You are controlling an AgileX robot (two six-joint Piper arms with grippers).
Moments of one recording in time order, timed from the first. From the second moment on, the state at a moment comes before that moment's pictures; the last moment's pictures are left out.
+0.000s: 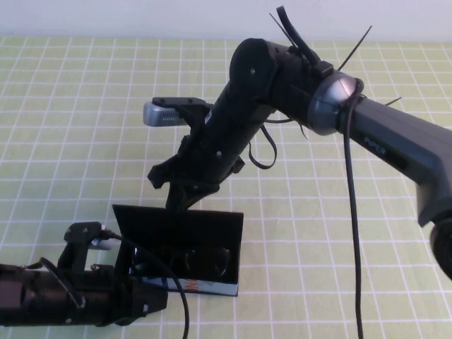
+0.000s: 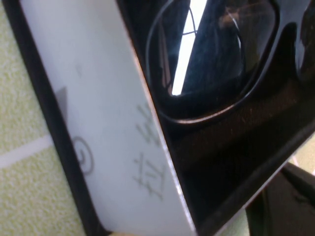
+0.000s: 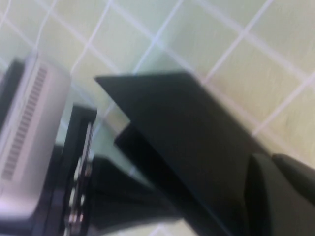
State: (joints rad) right arm 0.65 2.22 -2.03 0.57 1.23 -0.17; left arm -0.19 1.70 -0.40 -1.73 0.79 1.78
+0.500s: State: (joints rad) right arm 0.71 2.11 -1.80 0.52 1.22 -0.17; left arm -0.19 1.44 -0.36 -1.55 0.65 1.51
